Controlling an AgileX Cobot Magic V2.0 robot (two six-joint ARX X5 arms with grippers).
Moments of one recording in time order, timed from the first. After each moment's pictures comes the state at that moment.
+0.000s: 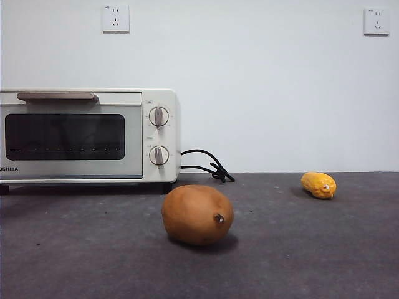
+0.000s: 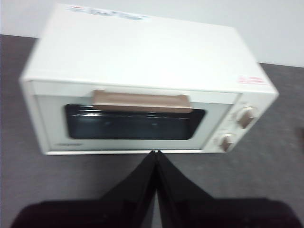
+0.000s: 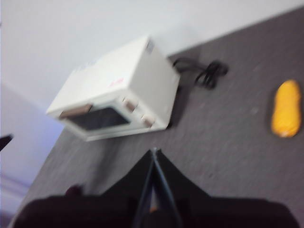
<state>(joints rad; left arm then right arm) 0.01 1.00 1.06 -0.49 0.15 -0.16 0.03 0.81 1.07 -0.62 -0.53 0.39</state>
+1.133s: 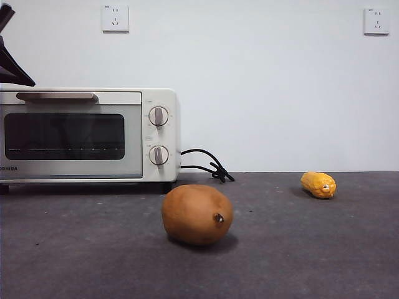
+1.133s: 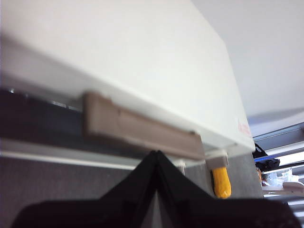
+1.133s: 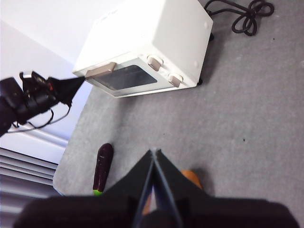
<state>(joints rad) 0.27 1.59 1.21 -0.17 0.78 -0.53 0.03 1.00 1.19 -0.76 -0.73 0.35</state>
